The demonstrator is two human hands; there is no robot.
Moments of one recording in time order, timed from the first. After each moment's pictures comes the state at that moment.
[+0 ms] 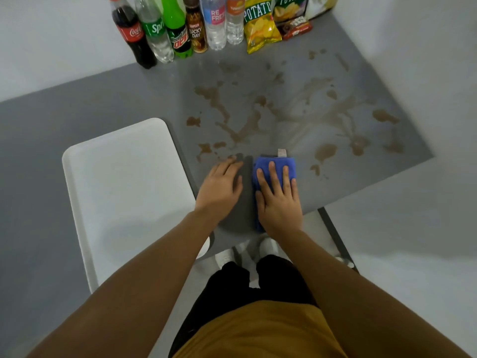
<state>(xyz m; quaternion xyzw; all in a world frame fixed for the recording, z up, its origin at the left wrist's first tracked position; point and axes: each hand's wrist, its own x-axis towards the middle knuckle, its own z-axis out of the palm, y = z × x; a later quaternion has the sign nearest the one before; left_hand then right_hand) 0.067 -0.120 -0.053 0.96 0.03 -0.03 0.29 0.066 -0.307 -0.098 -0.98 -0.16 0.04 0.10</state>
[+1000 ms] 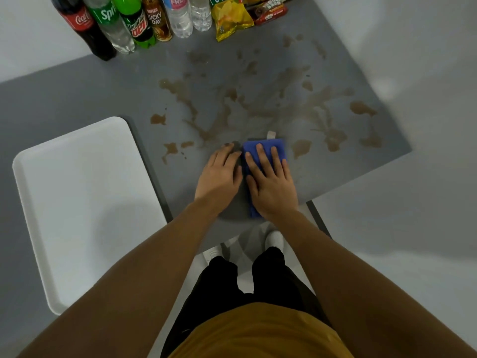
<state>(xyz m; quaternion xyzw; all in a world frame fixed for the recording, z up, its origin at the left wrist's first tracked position) 0.114 -0.188 -0.066 0.96 0.01 -0.02 0.28 0.124 -0.356 -0.094 -0.97 -0.19 0.06 0.12</state>
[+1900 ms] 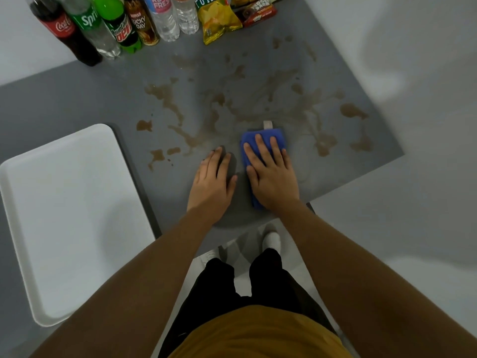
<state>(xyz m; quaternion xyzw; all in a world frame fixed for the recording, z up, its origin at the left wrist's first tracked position) 0.113 -0.202 -0.090 0.99 -0.01 0.03 0.17 0.169 -0.381 -0.087 -0.97 -0.20 0.07 0.11</state>
